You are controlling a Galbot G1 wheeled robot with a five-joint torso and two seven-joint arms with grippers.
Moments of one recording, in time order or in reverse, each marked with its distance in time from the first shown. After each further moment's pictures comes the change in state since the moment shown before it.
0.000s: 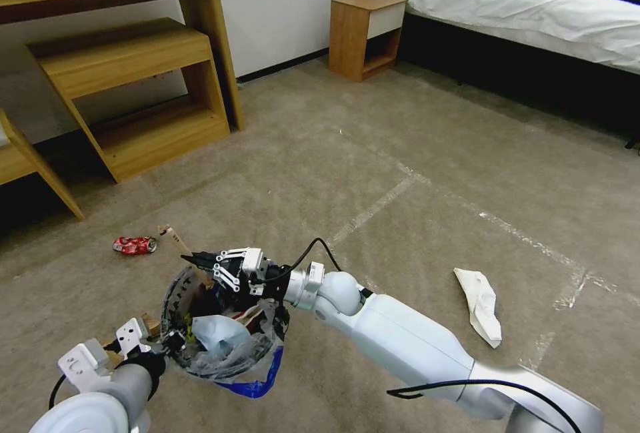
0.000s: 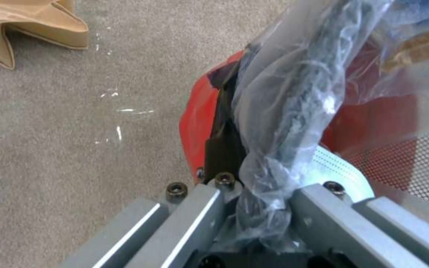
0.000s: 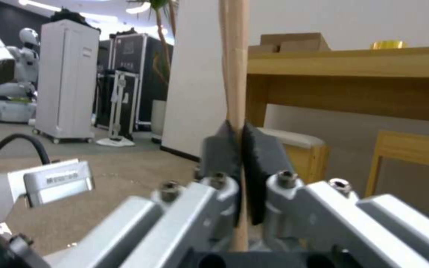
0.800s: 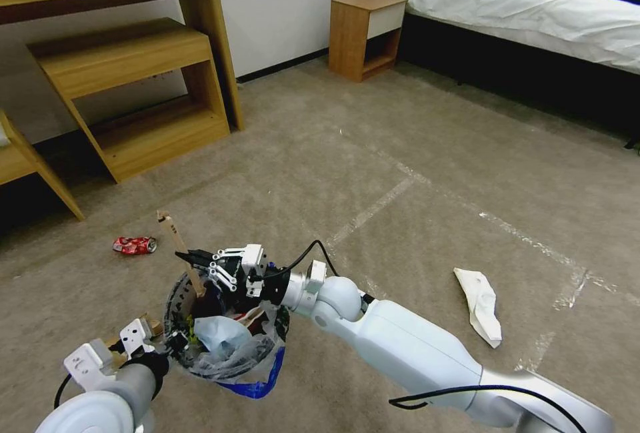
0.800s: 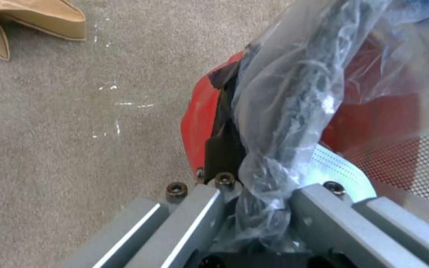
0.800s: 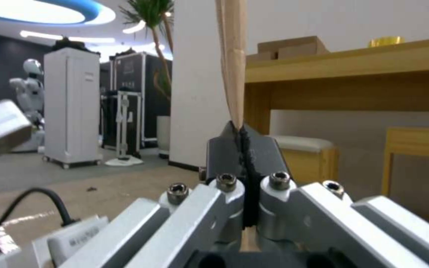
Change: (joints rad) left arm -0.005 -0.018 0.019 0.015 0.023 0.000 0.002; right arm -0.019 -0.012 -0.007 0.067 0.083 -0.049 0.014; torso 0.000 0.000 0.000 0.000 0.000
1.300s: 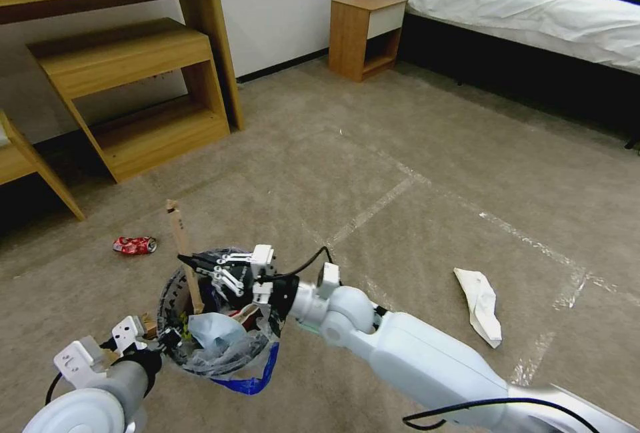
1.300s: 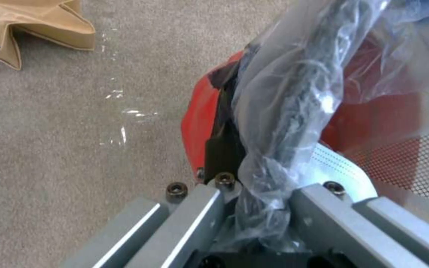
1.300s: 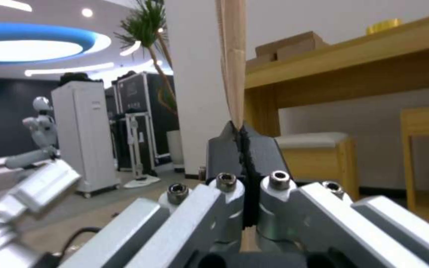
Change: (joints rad) left arm -0.002 0.021 -0.031 -0.005 -0.041 0.000 -0.014; right arm -0.026 -0.047 -0.013 0.140 0.129 -0.106 0.053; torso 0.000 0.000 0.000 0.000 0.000
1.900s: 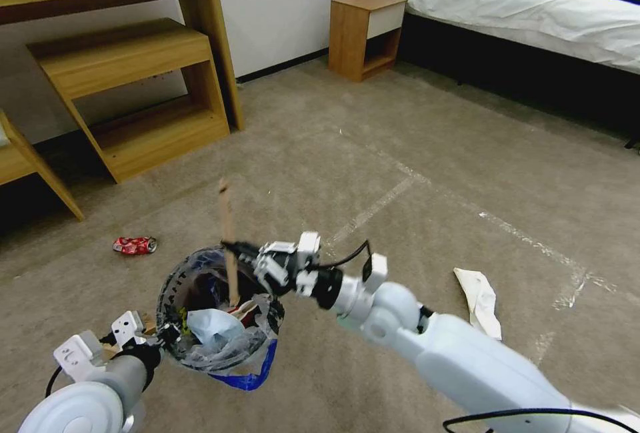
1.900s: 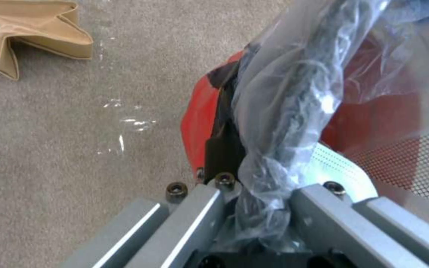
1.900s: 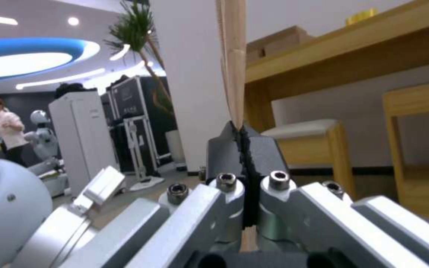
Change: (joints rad) left arm -0.024 0.016 -0.006 0.011 -0.017 0.000 -0.009; right arm -0.093 -0.185 0.078 0.199 0.116 -0.093 -0.001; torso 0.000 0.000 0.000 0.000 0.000
